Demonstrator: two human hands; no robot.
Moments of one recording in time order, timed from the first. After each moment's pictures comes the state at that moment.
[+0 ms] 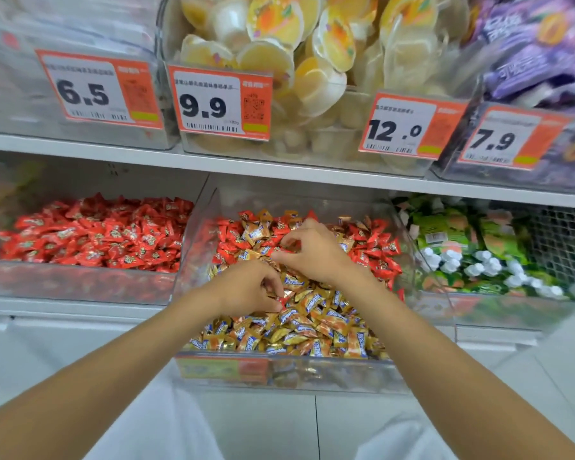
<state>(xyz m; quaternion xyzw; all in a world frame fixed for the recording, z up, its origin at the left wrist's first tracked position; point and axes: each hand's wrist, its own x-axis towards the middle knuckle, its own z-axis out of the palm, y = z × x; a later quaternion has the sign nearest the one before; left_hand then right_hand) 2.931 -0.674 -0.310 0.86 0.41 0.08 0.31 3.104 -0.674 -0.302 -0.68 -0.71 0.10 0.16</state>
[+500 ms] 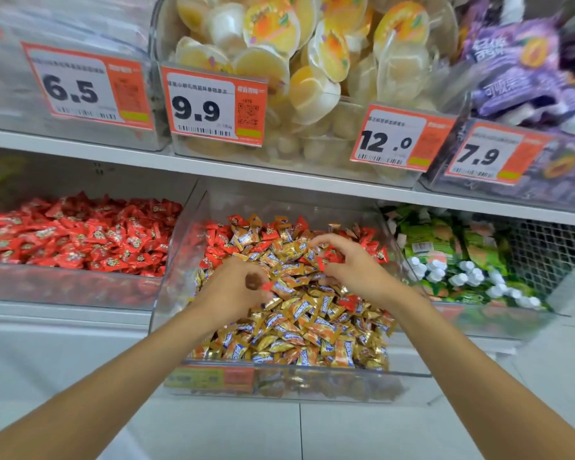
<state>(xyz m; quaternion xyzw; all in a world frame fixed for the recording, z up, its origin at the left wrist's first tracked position) 2.935 -0.673 -0.332 0.78 0.47 0.24 0.33 3.156 -0.720 -0.283 -0.65 -0.61 0.34 0.31</state>
